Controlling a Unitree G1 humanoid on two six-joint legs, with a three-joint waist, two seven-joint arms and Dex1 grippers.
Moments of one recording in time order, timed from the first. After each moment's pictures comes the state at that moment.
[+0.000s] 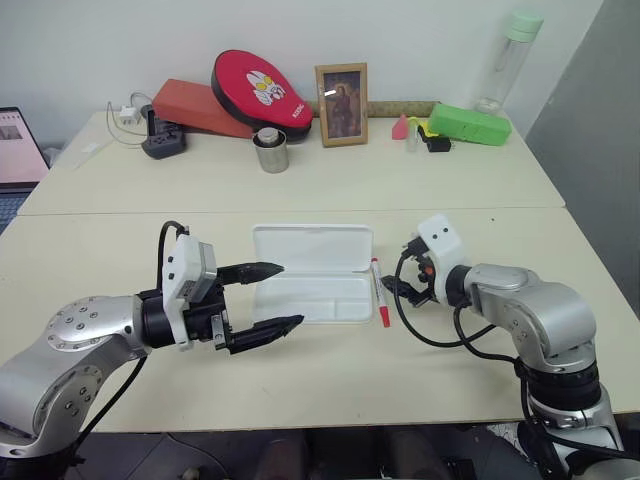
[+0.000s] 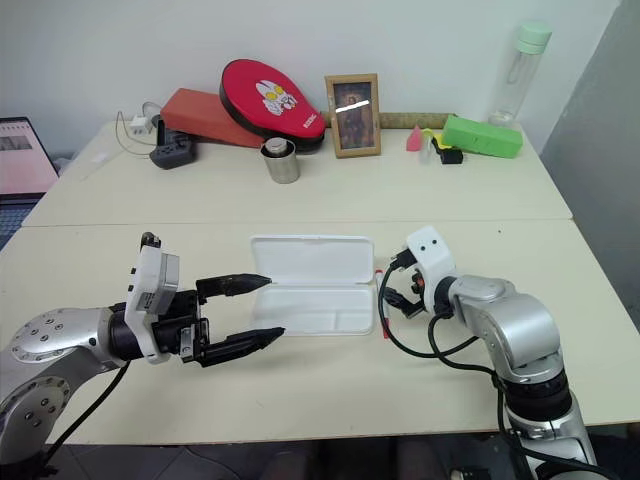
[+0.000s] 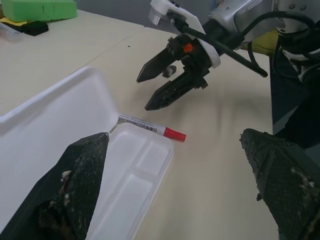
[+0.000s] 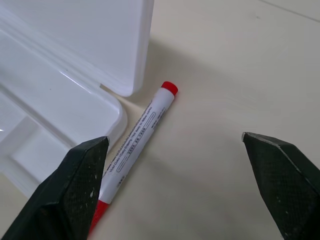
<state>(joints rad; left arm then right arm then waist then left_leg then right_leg) -0.03 0.86 0.26 -0.59 -0.84 0.62 -0.93 -0.51 -0.38 0.11 -0.51 0.26 1.41 0.39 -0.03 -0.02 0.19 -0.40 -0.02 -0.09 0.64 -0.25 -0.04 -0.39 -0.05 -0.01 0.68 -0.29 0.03</state>
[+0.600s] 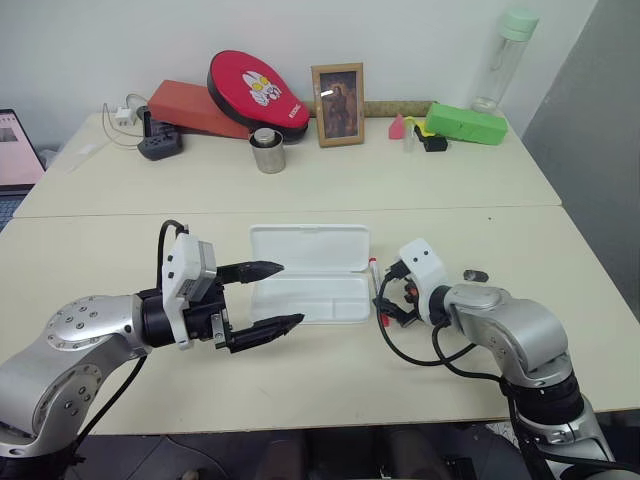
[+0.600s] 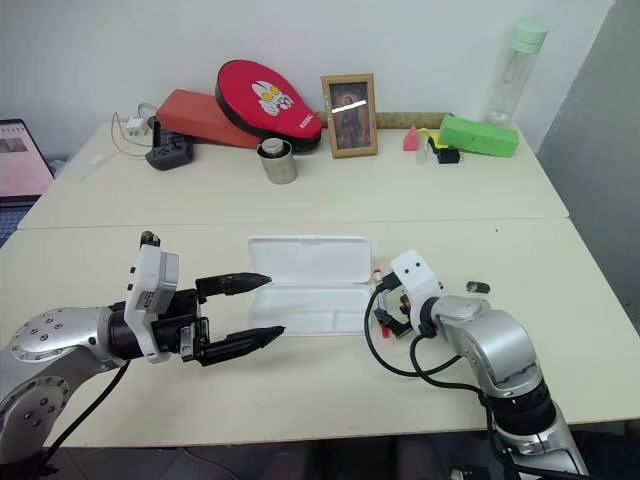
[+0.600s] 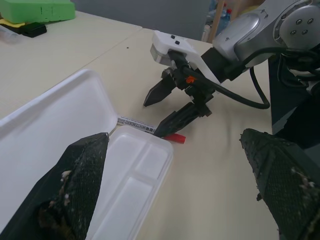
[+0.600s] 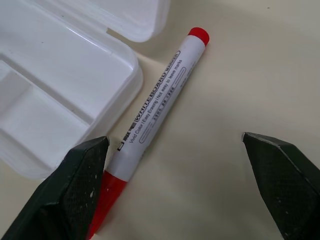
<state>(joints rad) -0.04 0.86 0.26 -0.59 -0.85 0.63 -0.91 -0.45 -0.35 0.22 -0.48 0.25 1.38 0.28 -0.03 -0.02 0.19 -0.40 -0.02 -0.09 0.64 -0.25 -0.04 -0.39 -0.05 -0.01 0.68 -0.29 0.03</state>
